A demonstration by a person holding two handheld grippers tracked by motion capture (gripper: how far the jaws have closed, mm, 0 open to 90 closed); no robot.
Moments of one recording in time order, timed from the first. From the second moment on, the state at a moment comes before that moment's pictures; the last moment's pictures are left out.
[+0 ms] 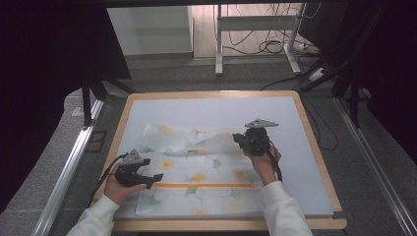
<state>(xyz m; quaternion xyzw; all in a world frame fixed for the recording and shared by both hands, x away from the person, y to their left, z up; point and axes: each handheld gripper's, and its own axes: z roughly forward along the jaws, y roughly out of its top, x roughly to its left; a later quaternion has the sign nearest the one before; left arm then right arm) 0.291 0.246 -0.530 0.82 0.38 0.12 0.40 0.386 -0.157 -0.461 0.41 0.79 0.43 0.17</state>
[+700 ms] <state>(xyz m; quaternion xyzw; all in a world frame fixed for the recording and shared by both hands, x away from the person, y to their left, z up) 0.291 0.246 -0.530 0.83 0.38 0.12 0.40 0.427 -0.161 -0.453 0.45 0.78 0.40 0.17</state>
